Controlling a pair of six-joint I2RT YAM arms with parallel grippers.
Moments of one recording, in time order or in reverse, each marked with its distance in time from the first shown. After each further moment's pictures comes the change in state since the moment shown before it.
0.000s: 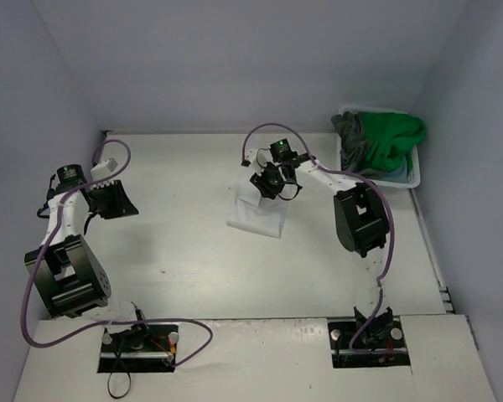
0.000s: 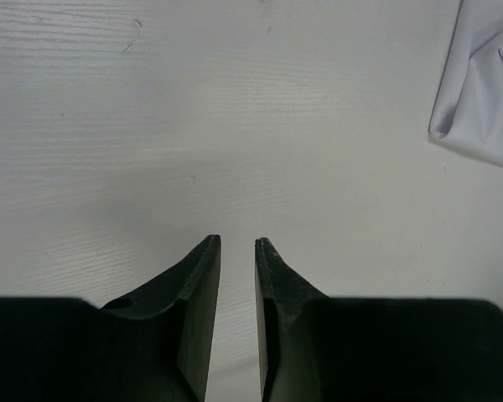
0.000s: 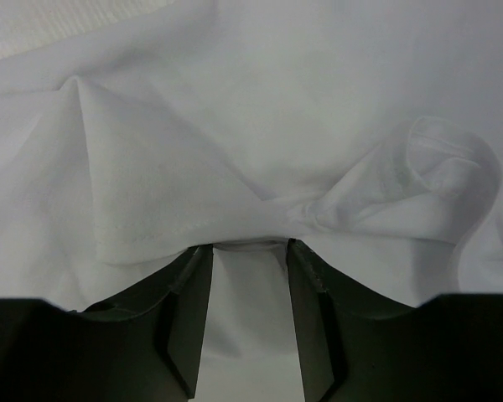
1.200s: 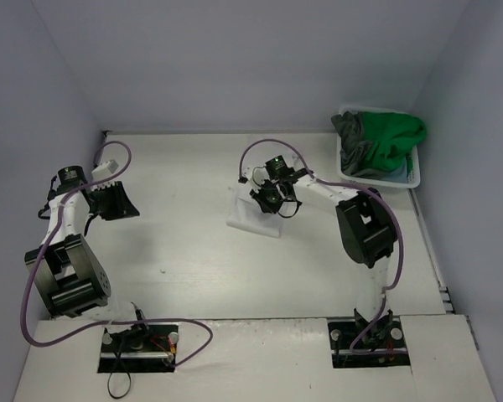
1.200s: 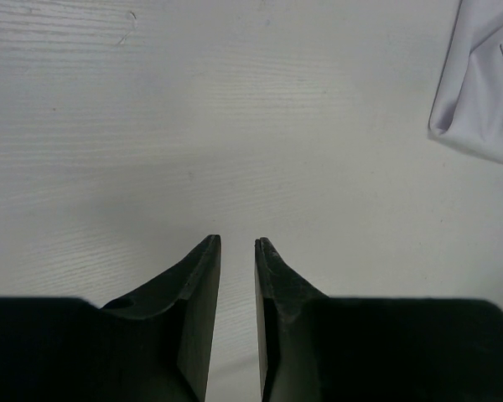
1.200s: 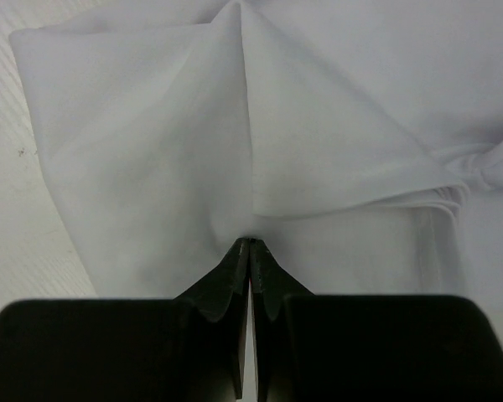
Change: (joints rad) left arm 0.000 0.005 -0.012 0.003 0.007 0.000; right arm 0.075 -0.150 -0.237 0.051 0.015 0.113
